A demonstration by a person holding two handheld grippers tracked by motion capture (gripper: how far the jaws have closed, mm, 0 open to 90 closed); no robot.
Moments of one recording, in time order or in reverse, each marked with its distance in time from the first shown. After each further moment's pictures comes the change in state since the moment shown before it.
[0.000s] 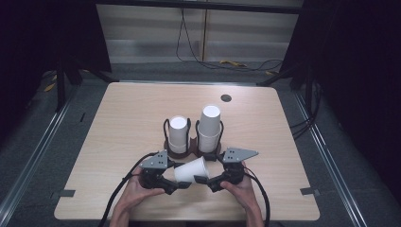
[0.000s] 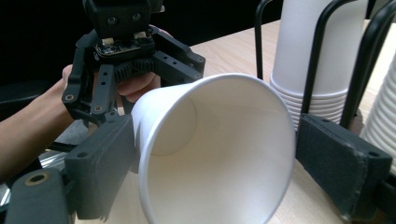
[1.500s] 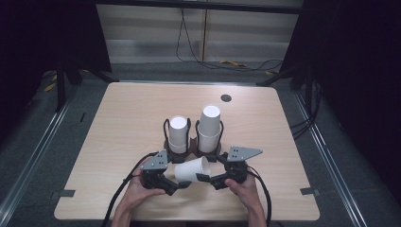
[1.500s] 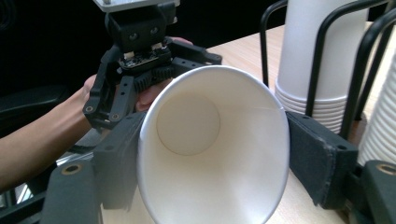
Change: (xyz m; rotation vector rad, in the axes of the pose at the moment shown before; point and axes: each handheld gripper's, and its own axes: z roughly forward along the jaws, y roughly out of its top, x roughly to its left) left arm 0.001 -0.006 0.002 -0.046 0.103 0.040; right arm -0.002 0.004 -0.010 -0.019 0.035 0.011
